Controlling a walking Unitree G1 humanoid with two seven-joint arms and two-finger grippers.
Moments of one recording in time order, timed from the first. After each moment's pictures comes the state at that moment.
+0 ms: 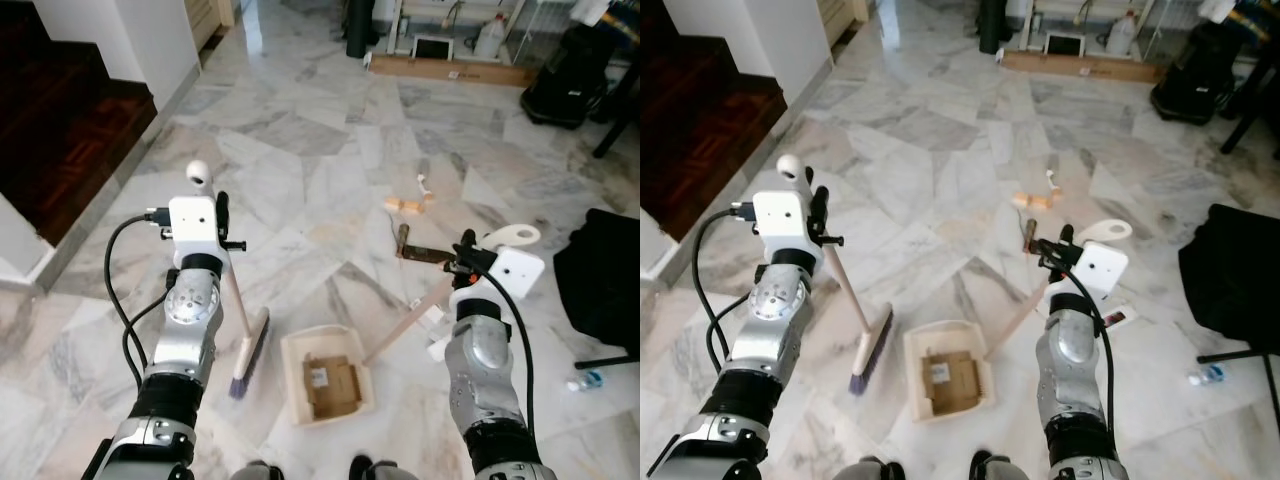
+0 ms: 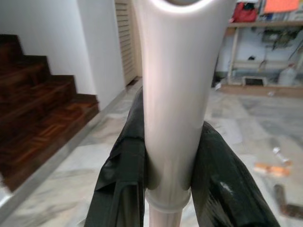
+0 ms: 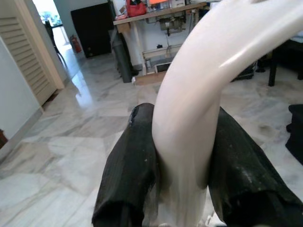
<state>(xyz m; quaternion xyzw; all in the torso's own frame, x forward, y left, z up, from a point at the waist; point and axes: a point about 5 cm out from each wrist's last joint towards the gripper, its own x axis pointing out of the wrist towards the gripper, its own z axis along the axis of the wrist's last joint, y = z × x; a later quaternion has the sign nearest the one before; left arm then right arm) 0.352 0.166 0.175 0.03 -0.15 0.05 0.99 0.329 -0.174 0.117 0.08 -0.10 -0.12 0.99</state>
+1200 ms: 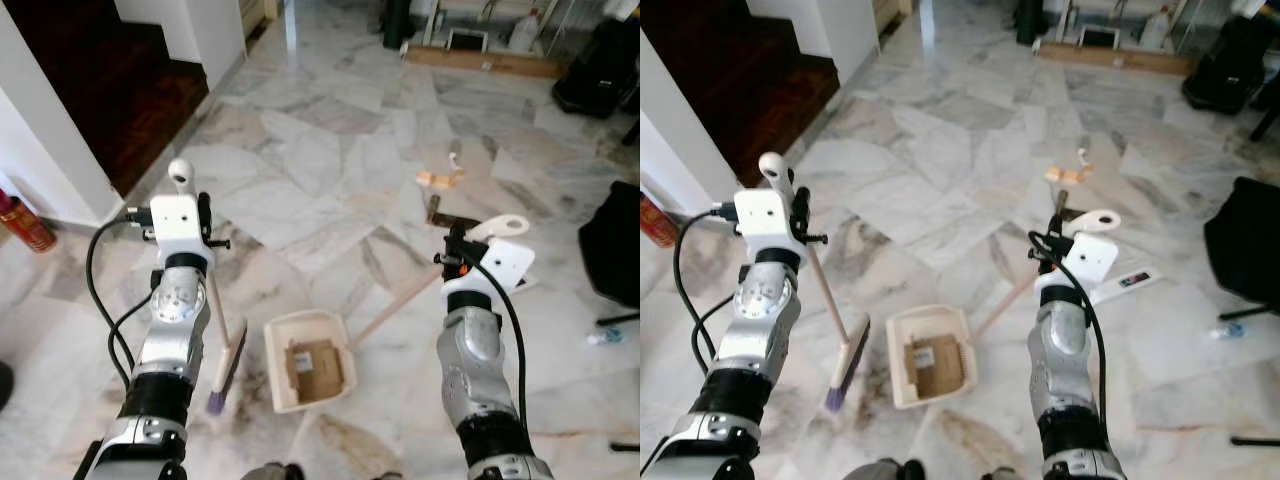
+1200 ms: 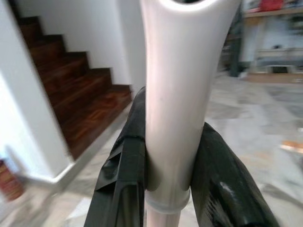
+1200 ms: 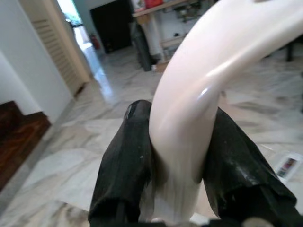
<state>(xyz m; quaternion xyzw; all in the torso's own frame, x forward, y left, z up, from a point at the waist) 0.352 0.165 0.170 0.03 -0.13 0.06 0.99 0.329 -0.168 0.116 0.10 -0.10 -0.10 0.99</state>
